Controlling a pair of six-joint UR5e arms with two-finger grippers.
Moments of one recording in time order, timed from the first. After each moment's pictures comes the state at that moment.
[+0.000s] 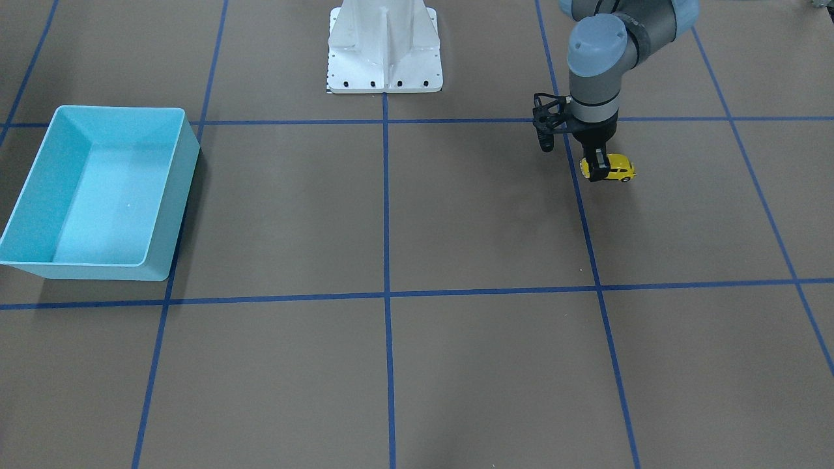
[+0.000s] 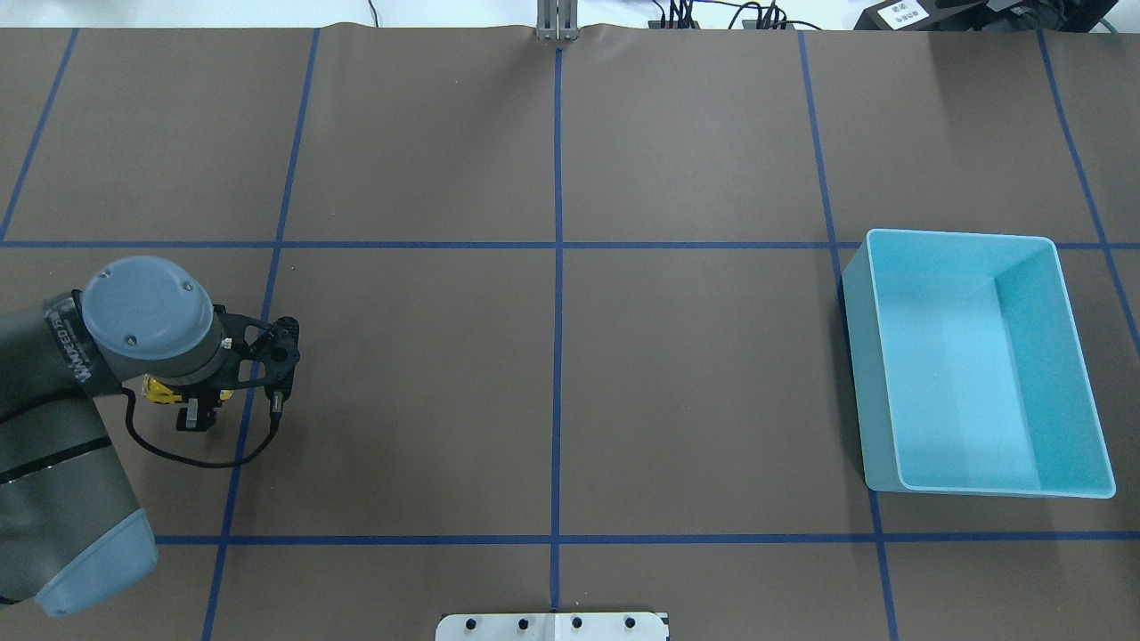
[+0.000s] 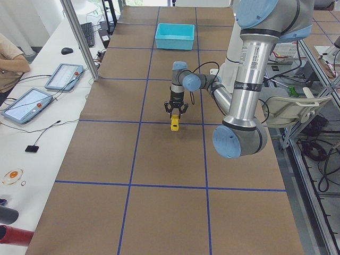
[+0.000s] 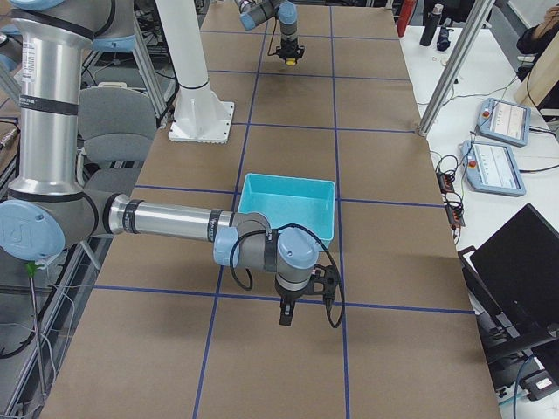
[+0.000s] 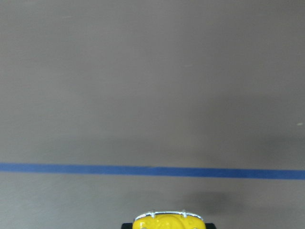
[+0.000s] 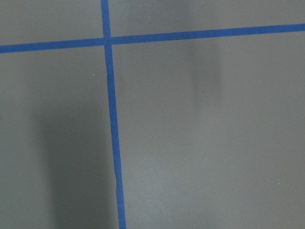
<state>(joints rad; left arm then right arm) -0.58 -1.78 -2.01 -1.36 -1.75 0.48 1.58 -1.71 1.64 -1.57 2.33 0.03</state>
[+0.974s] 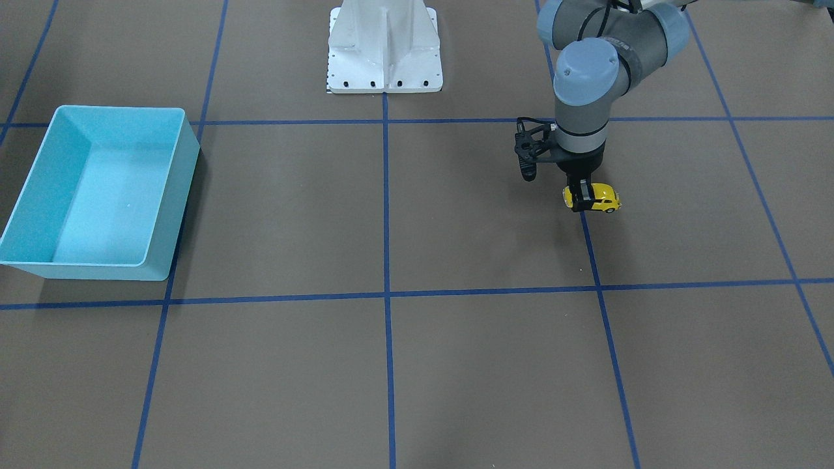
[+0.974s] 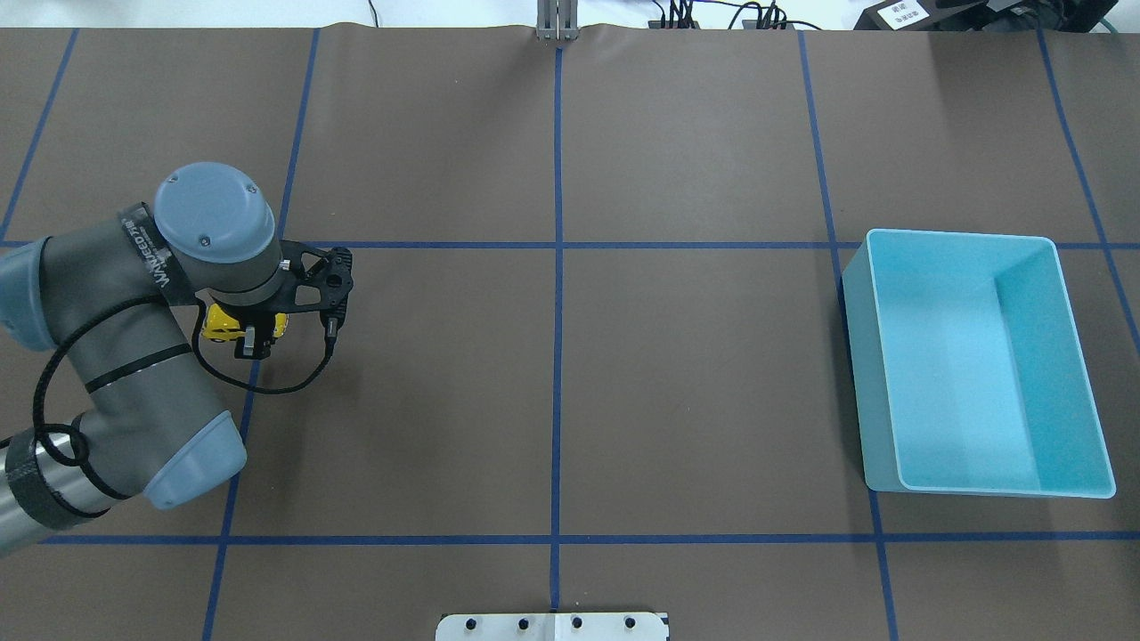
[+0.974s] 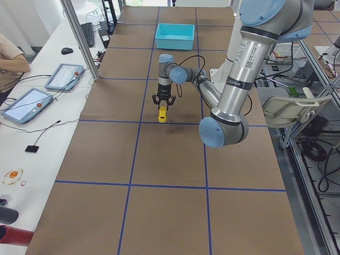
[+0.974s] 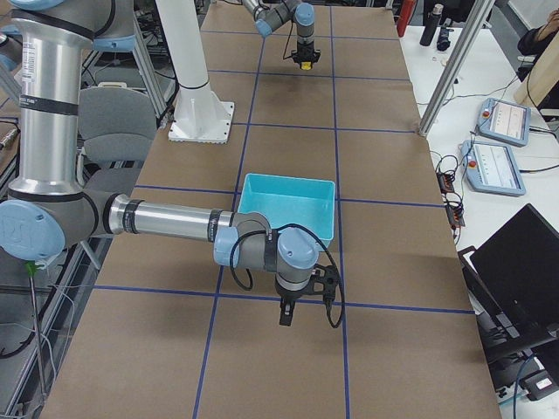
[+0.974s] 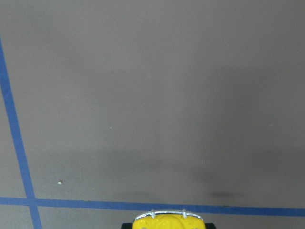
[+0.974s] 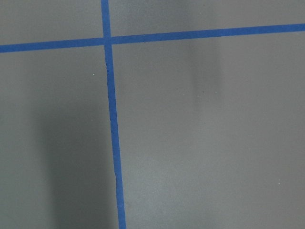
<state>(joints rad) -0.66 -1.98 -1.83 -1.36 -1.80 0.58 1.58 -1.71 1.64 -1.57 2.33 0.02</state>
